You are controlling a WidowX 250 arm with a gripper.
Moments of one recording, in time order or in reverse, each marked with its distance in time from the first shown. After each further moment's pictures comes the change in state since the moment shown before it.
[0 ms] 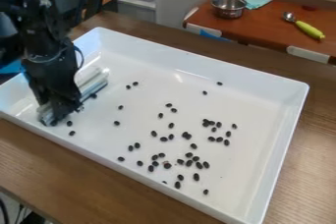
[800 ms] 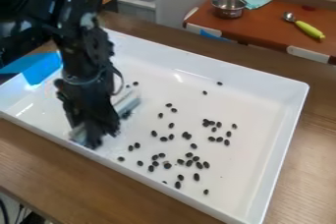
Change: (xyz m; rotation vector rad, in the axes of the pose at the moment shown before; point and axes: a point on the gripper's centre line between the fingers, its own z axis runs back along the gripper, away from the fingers) arm -0.004 -0.071 0.011 -0.031 0.010 -0.032
